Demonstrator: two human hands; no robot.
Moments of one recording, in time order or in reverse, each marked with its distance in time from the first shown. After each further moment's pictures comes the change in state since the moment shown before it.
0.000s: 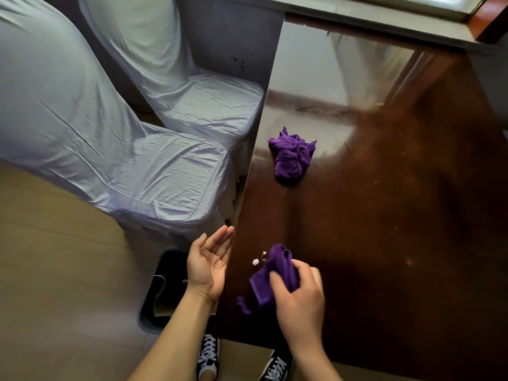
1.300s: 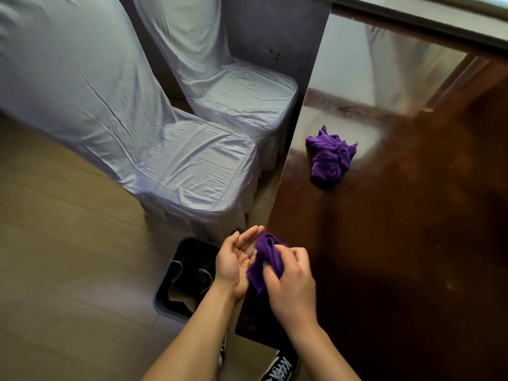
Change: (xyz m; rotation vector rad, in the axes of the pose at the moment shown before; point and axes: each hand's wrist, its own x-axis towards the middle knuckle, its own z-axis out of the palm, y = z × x) left_hand 0.007 -0.001 -0.011 0.003 0.028 -0.109; right_hand 0.010 -0.033 0.055 -0.242 -0.279 -0.216
